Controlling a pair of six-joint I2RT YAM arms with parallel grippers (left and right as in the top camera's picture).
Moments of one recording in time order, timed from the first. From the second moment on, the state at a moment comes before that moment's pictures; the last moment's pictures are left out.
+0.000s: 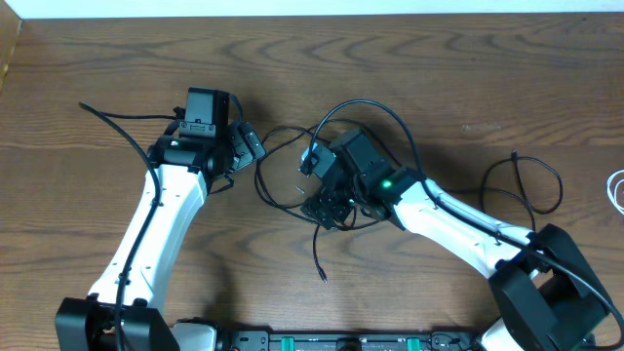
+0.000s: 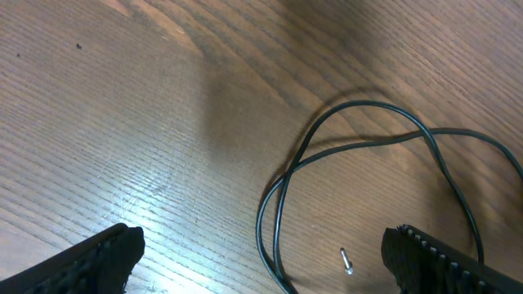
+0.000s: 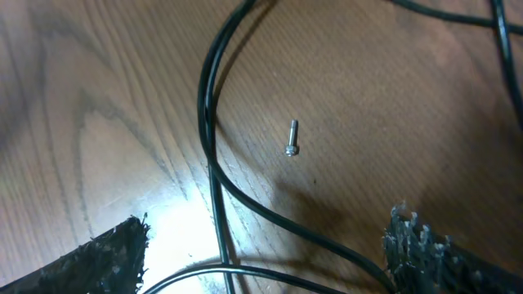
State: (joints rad) left arm -0.13 1.47 1.11 -0.77 -0.06 -0.62; right arm 0.71 1.72 1.03 -0.28 -0.31 -0.11
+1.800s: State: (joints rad) left arm -0.13 1.47 1.11 -0.77 -0.06 -0.62; right arm 0.73 1.79 1.03 -0.12 -0.37 -0.38
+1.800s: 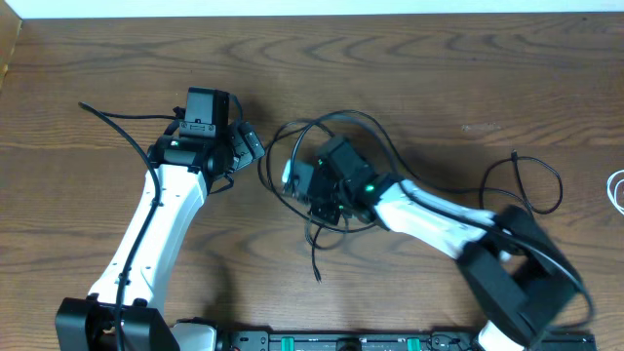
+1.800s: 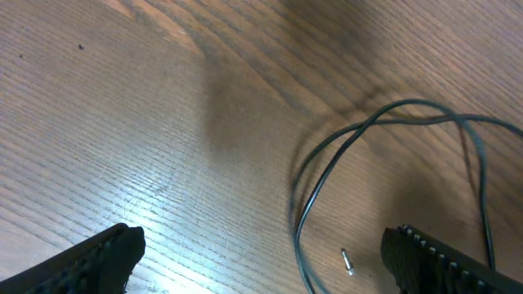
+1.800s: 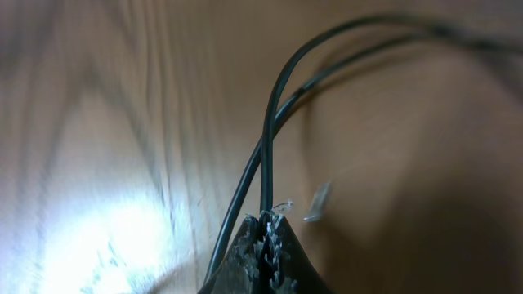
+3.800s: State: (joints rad) left arm -0.13 1.47 1.11 -0.77 -0.06 -0.62; right arm -0.01 1.60 1.03 -0.61 -0.28 0.22
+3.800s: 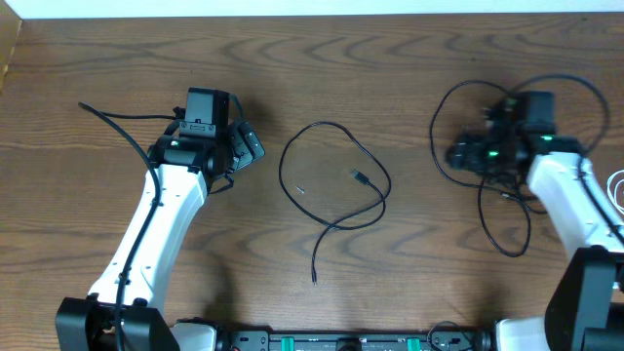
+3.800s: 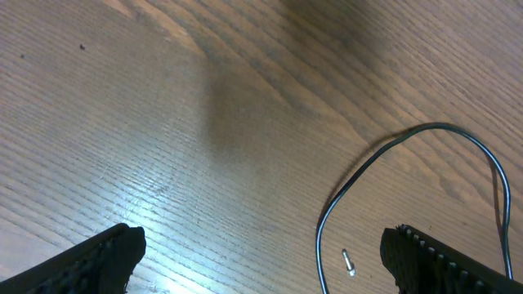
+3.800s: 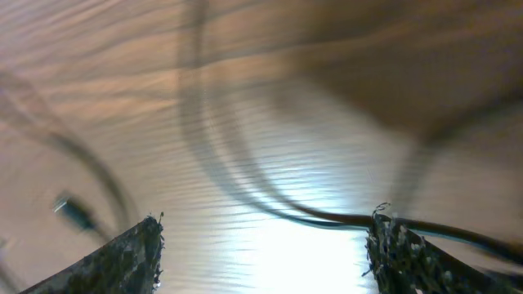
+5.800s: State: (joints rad) left arm -0.13 1.47 1.11 -0.77 -0.06 -0.62; right arm 0.12 1.49 1.10 -0.65 0.30 0.17
